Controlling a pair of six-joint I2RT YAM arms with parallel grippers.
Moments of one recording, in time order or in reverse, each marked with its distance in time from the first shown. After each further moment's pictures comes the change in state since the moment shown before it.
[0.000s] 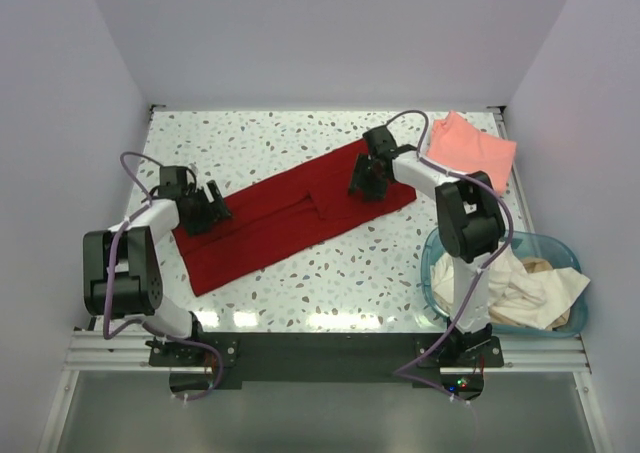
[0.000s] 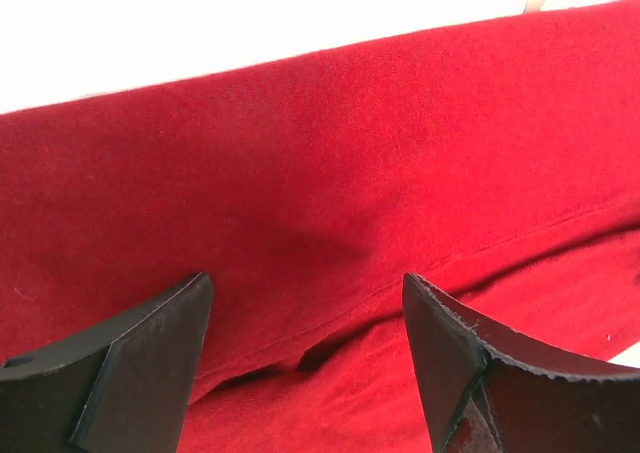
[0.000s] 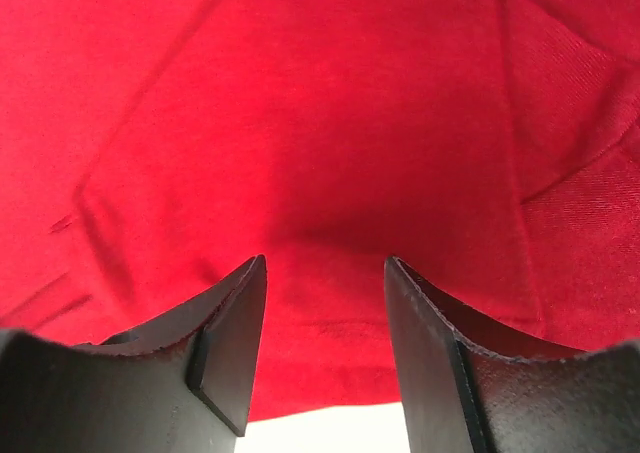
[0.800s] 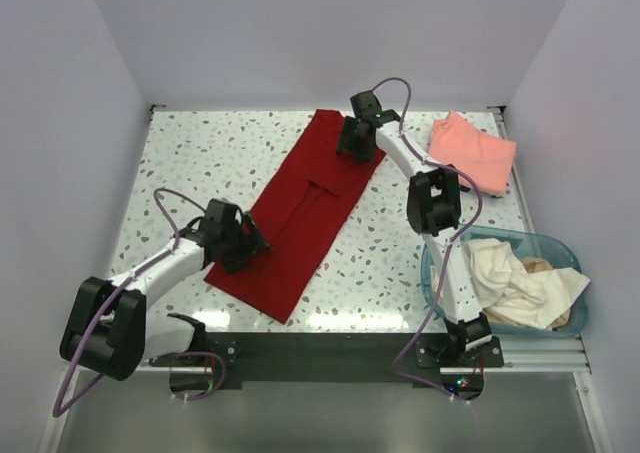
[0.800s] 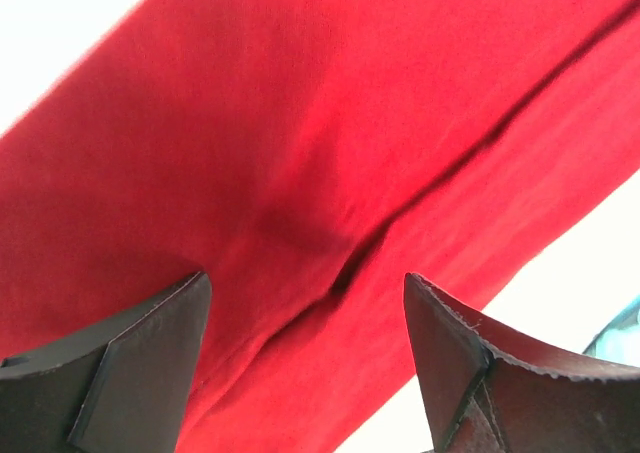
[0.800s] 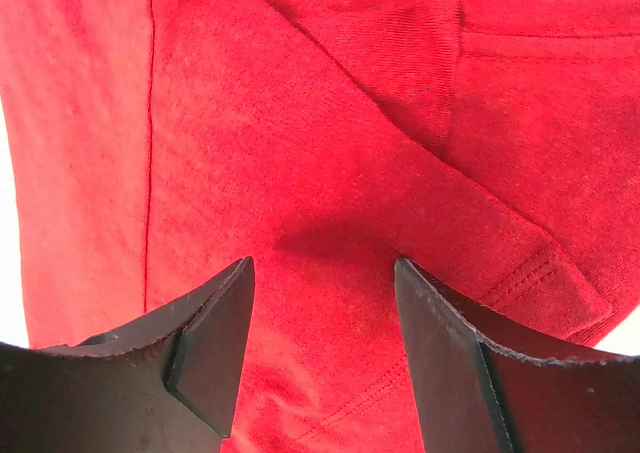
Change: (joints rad) left arm -0.414 -0.330 -0.272 -0.062 -0.131 -0.511; right arm -0.031 0.521 0.862 -0.280 0.063 -0.048
